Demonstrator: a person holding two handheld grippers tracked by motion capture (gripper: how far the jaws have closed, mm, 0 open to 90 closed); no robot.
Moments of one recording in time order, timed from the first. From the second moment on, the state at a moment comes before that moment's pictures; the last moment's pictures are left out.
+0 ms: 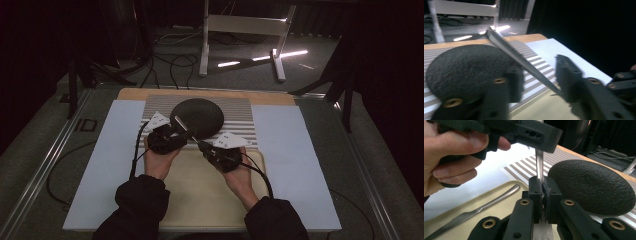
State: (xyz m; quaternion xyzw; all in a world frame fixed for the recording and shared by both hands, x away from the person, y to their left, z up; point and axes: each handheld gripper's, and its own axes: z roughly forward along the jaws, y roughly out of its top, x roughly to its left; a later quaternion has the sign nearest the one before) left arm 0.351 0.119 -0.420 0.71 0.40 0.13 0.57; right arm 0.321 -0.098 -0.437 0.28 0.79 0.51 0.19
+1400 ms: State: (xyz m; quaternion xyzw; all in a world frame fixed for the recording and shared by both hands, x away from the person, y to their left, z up) left arm 0.349 0.144 -0.403 0.70 0.39 0.11 0.59; right arm 0.326 -0.136 -0.438 0.32 0.80 0.46 0.24
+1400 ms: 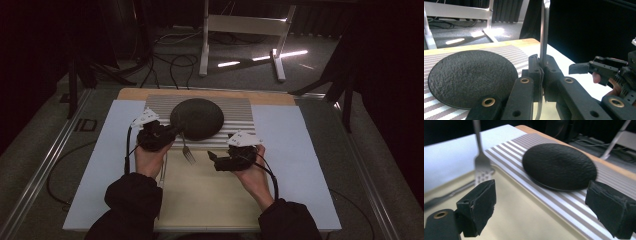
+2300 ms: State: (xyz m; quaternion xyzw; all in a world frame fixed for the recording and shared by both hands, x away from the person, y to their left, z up) left arm 0.351 0.165 -0.410 0.70 0.42 0.11 0.57; right arm 0.309 -0.217 -0.455 0.37 0.76 0.45 0.28
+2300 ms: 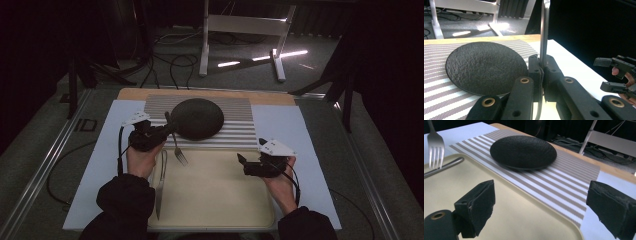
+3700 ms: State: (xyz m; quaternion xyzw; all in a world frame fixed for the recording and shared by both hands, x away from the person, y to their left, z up) left arm 0.344 0.177 -0.434 0.72 0.42 0.05 0.55; right arm 0.276 -0.277 -0.491 0.41 0.72 0.49 0.27
